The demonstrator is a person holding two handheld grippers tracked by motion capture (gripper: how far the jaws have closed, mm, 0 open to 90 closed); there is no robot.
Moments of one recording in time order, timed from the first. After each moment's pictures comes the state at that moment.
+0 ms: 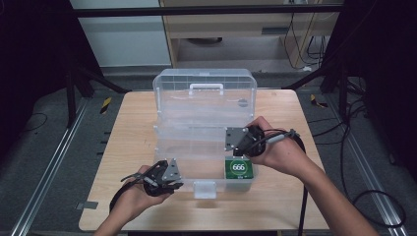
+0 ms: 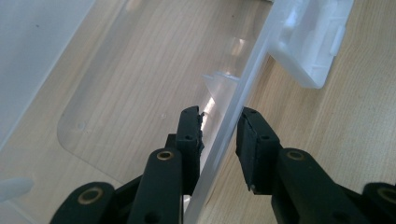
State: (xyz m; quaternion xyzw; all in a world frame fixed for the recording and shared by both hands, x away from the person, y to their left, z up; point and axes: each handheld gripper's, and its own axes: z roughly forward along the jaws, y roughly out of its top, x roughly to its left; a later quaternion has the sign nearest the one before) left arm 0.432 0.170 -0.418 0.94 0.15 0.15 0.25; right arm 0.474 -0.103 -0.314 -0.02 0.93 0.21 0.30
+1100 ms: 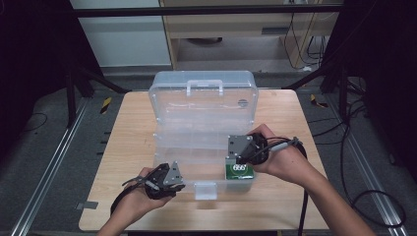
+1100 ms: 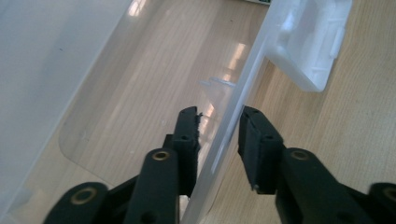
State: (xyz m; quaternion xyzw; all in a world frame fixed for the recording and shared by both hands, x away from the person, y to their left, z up) left arm 0.425 0.166 -0.421 0.94 0.15 0.16 0.26; right arm 0.459 -0.109 -0.322 -0.03 0.93 0.23 0.29
